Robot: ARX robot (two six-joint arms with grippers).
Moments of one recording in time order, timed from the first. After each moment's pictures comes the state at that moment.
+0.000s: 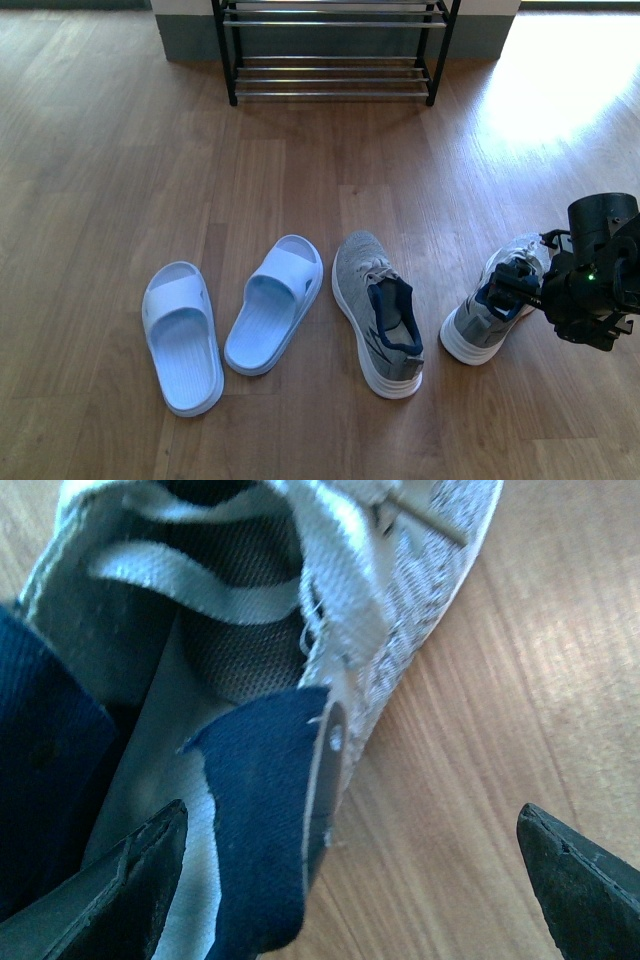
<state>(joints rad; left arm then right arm) 0.00 0.02 0.01 0.00 0.00 0.00 -0.23 2.78 1.41 0.22 0.03 0.31</state>
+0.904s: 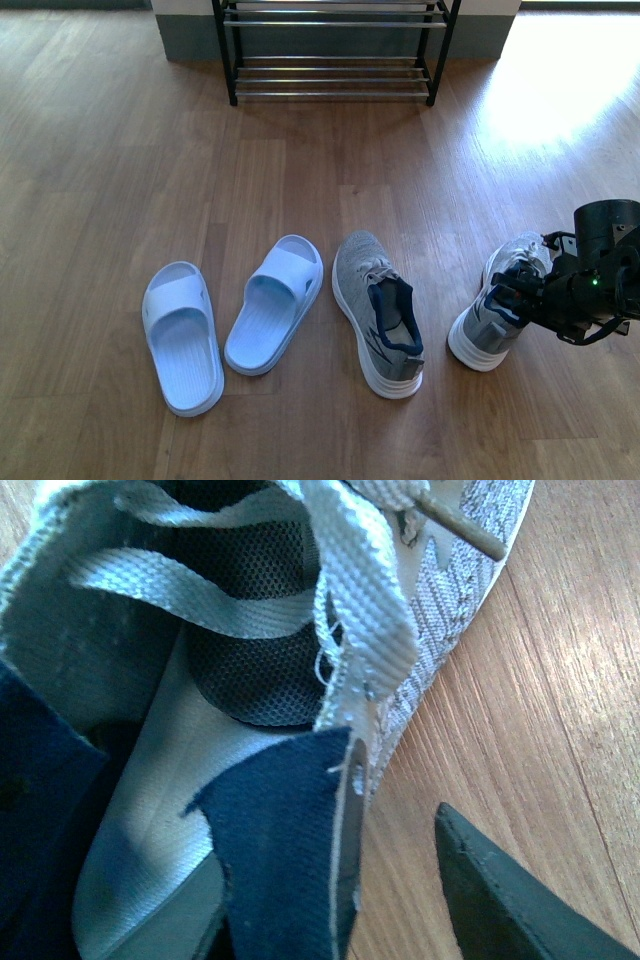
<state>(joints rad) 0.00 0.02 0.01 0.00 0.00 0.00 -0.26 2.82 1.43 0.27 -0.02 0.29</state>
